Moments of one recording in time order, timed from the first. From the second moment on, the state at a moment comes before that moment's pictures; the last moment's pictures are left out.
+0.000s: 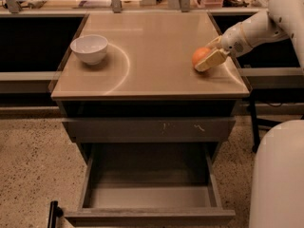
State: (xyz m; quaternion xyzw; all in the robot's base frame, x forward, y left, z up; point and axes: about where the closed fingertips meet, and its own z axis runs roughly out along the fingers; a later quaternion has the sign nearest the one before) arm 0.724 -0.195 0.839 -0.53 0.75 0.20 0.34
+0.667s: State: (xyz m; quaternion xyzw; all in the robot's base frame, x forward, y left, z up) arm 0.724 -0.194 0.839 -0.53 0.75 0.20 0.34
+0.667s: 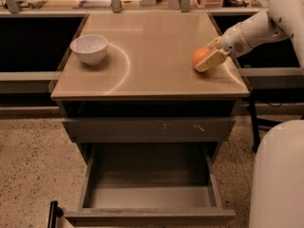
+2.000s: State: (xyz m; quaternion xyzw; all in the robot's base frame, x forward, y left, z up) arm 0.596 -0.218 0.966 -0.44 0.72 0.14 0.51
